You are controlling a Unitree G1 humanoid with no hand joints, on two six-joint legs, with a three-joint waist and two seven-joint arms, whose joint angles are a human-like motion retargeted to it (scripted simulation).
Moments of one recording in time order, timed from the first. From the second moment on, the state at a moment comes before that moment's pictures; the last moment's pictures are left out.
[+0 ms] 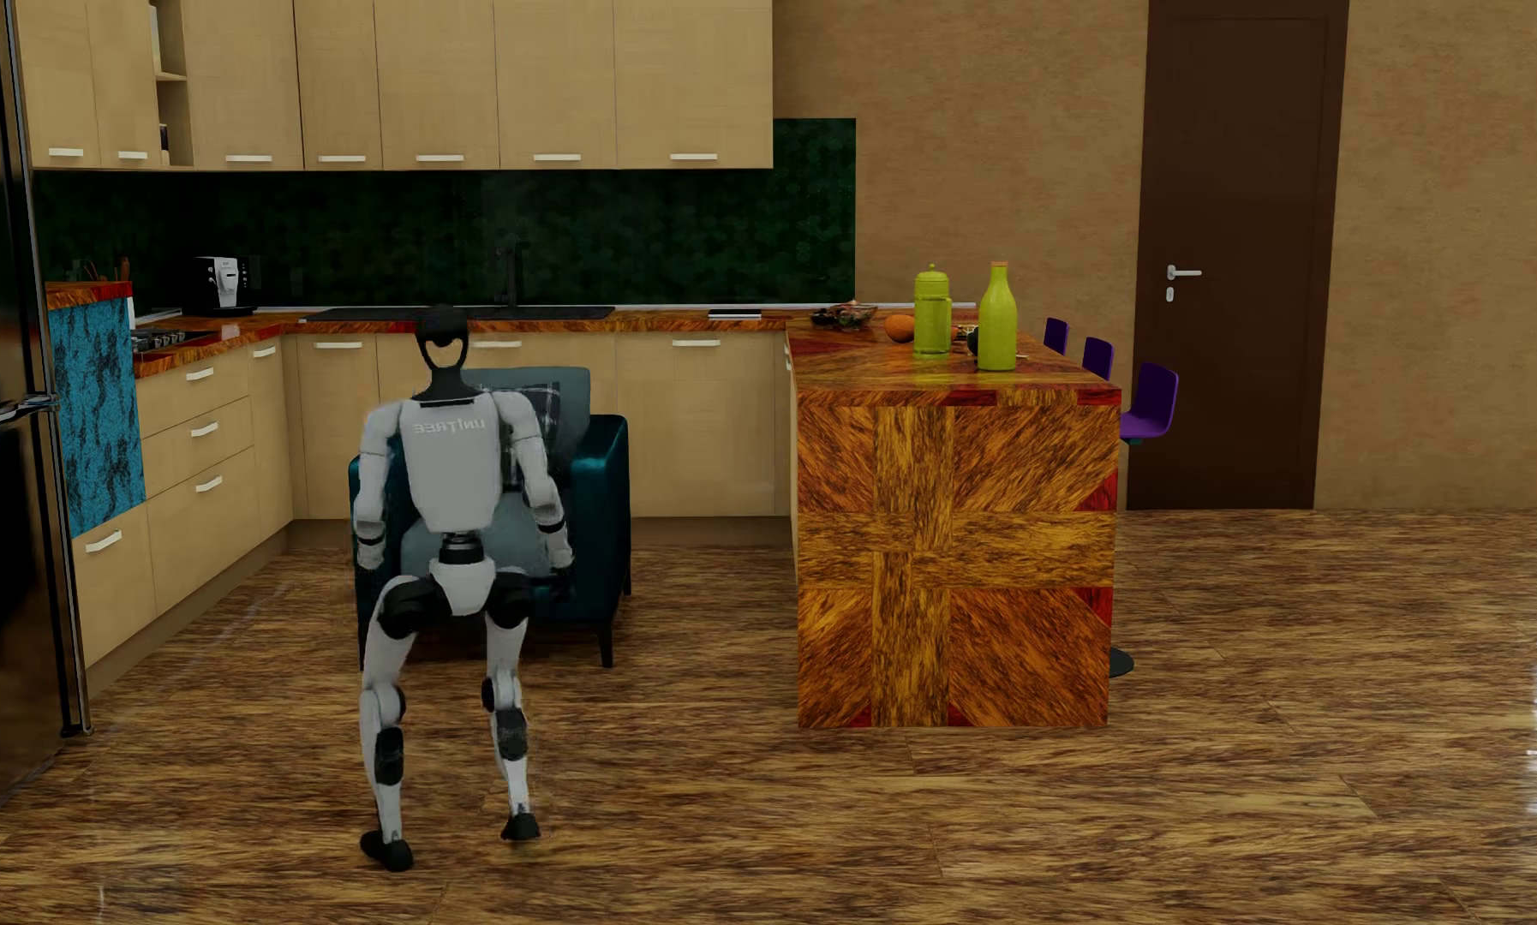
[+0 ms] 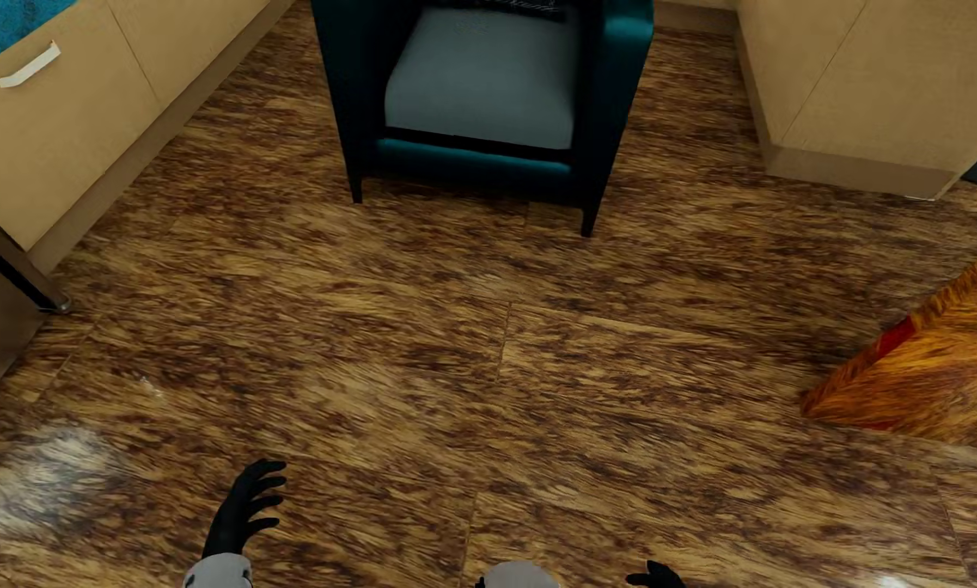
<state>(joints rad) -0.52 -0.49 -0.26 0.18 -0.05 -0.07 0.14 -0.07 0.07 0.83 1.25 0.09 0.24 -0.31 -0.40 0.22 -0.18 -0.07 -0.06 -0.06 0.03 0.60 0.61 -0.05 0.00 -0.10 0.09 0.23 0.08</state>
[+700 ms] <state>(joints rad) -0.58 -0.63 -0.19 0.01 0.01 -0.05 -0.01 0.05 0.10 0.85 1.23 0.02 0.30 -0.31 -0.44 0.22 -0.15 -0.09 -0.01 0.00 0.00 0.59 0.62 0.04 -0.08 -0.05 0.18 0.16 0.00</state>
